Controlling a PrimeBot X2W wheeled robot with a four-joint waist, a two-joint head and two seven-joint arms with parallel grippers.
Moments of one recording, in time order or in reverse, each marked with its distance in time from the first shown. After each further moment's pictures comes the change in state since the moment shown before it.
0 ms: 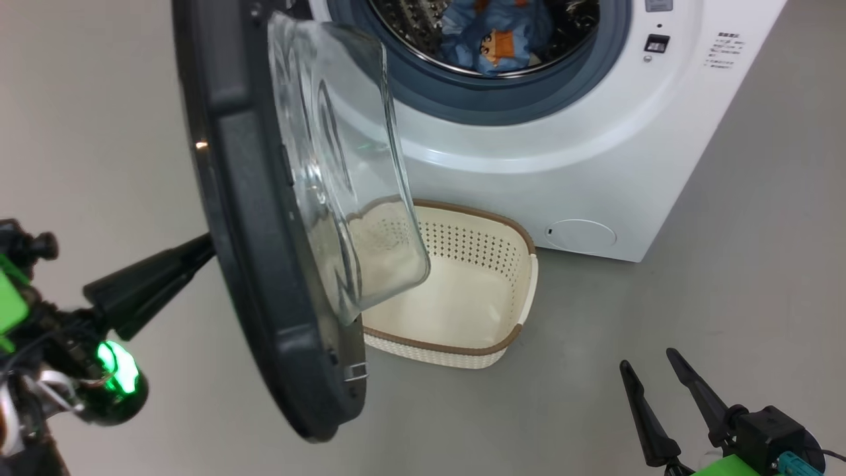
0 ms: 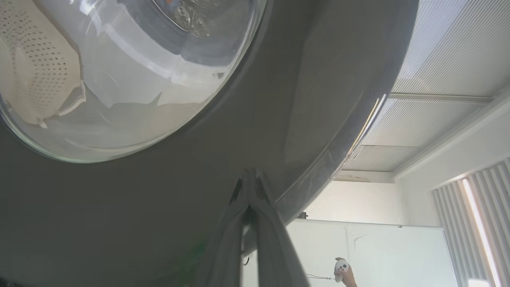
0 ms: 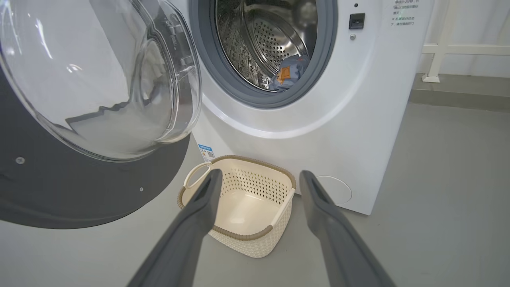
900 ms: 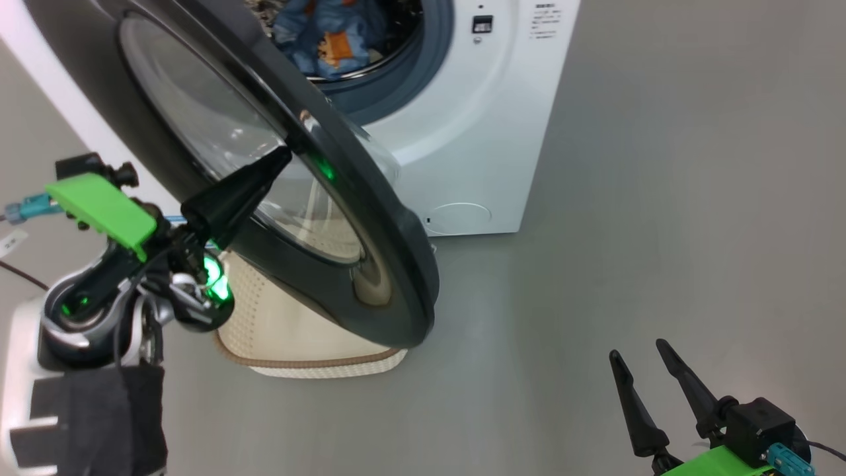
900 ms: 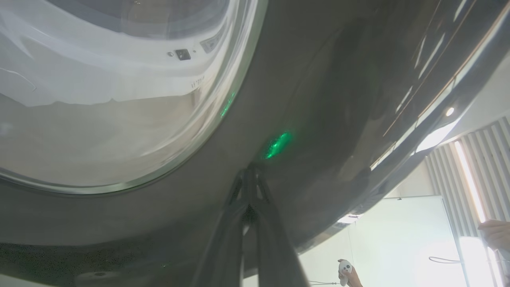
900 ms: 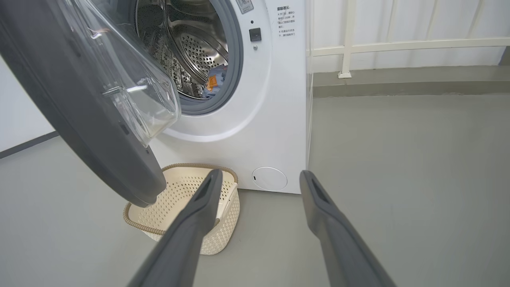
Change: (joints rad) left arm -0.164 -0.002 -0.290 0.283 -0.106 -0.231 -0.449; right arm -0.023 0.036 0.001 0.006 0.000 0.000 0.000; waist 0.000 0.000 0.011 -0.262
